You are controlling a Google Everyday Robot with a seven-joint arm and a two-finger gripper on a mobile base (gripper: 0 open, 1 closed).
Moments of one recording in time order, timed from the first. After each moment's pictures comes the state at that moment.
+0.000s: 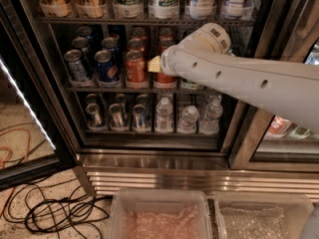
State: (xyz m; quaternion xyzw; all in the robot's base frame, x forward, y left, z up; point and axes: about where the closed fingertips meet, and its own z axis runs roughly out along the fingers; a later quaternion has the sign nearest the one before) arm 0.751 -0.048 0.845 -0.07 0.89 0.09 0.45
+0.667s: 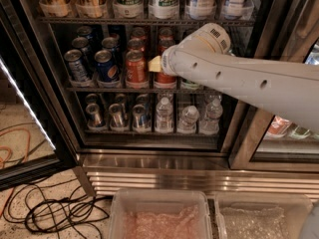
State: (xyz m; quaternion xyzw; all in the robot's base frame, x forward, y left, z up) arm 0.754 -0.048 0.846 -0.08 0.88 0.08 0.45
